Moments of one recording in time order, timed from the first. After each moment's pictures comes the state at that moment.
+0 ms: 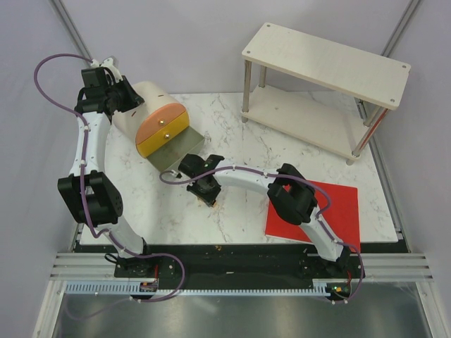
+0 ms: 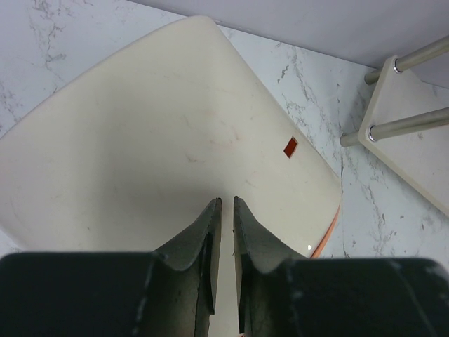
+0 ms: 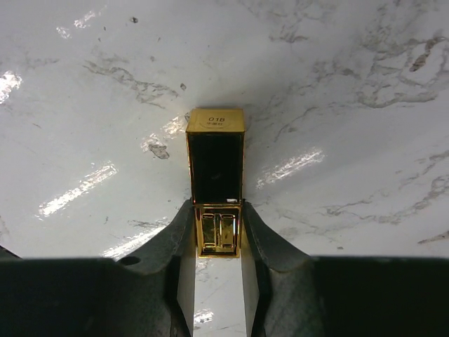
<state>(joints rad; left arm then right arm) 0.17 1.74 1.73 -0.55 0.35 -0.25 1.03 2.26 1.84 -0.86 0.01 0.04</state>
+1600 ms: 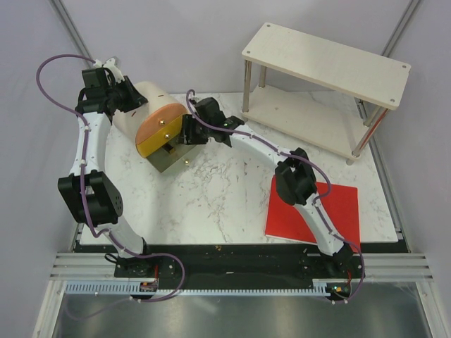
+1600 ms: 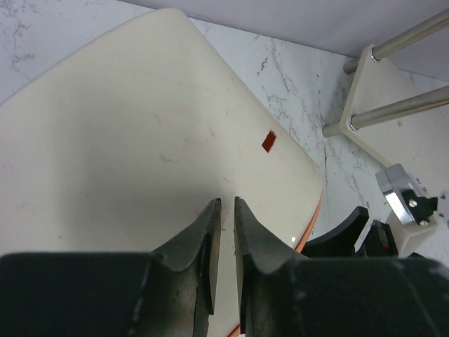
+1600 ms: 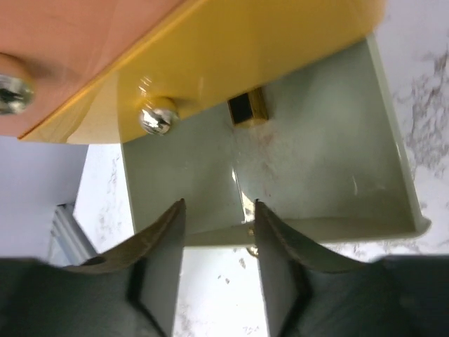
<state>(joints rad) 0.17 1.74 1.72 -0.54 0.42 -0.25 0.77 2.42 2.26 -0.43 -0.24 0.62</state>
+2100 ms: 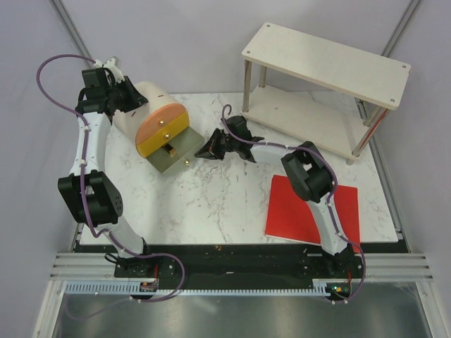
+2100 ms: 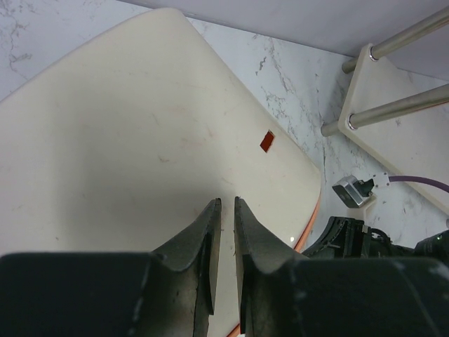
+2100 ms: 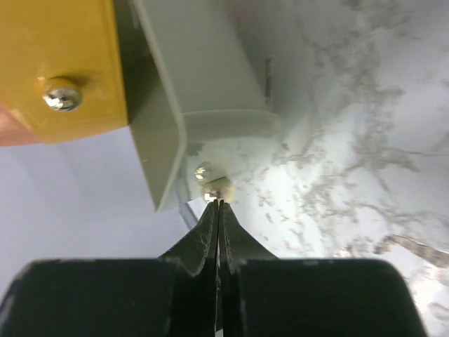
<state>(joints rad) 0.17 1.74 1.72 -0.54 0.43 -0.25 0.63 2.27 1.60 0.13 -0.55 1.14</state>
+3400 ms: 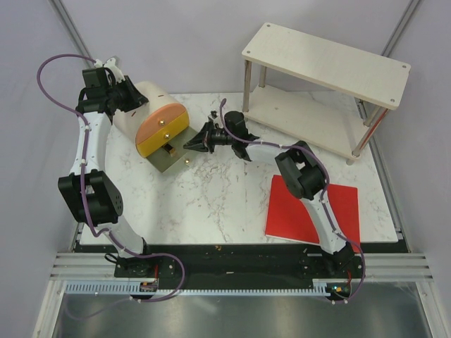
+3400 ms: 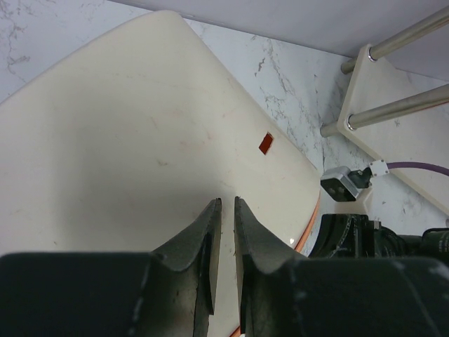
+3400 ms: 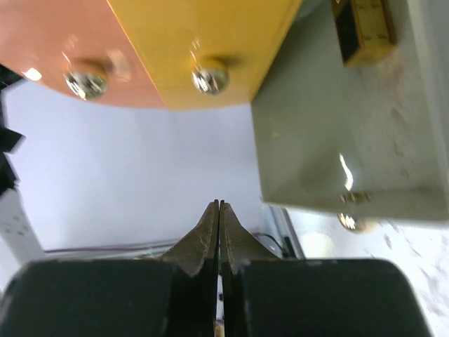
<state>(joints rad) 0.17 1.74 1.72 -0.54 0.43 -0.25 0.64 2.40 1.72 0.53 -0.77 1.46</state>
